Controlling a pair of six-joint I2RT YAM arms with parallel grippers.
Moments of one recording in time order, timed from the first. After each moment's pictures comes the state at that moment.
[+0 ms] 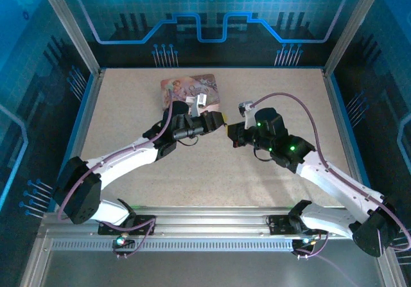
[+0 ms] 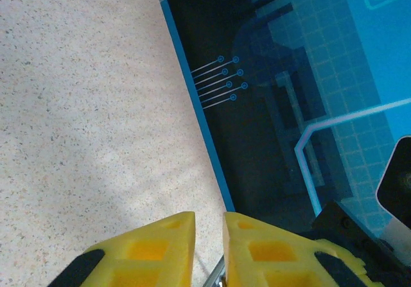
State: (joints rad) left arm -0.65 1.42 0.93 0.26 0.38 -1.00; right arm 0.67 1.08 0.91 -0.32 -0.13 0.45
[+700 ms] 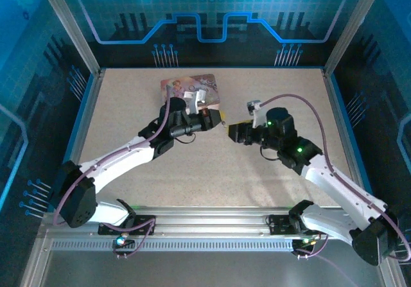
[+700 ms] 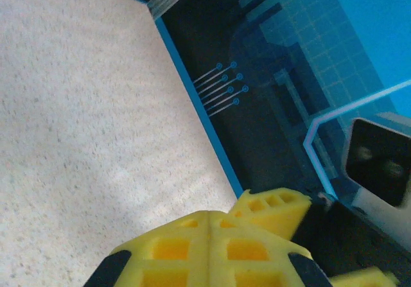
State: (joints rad) left arm -0.62 1.37 0.98 0.18 0.38 -0.84; right arm 0.53 1.00 0.83 -0.25 -0.30 0.46
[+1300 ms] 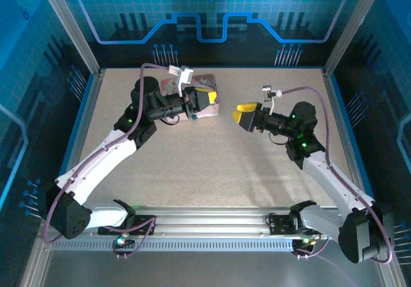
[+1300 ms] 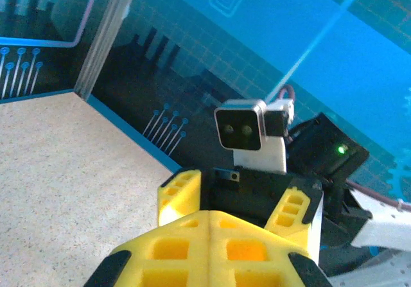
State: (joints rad) left arm -0.50 1.28 1.18 0.10 0.67 -0.55; right arm 0.30 1.09 0.76 0.41 -0.89 0.72
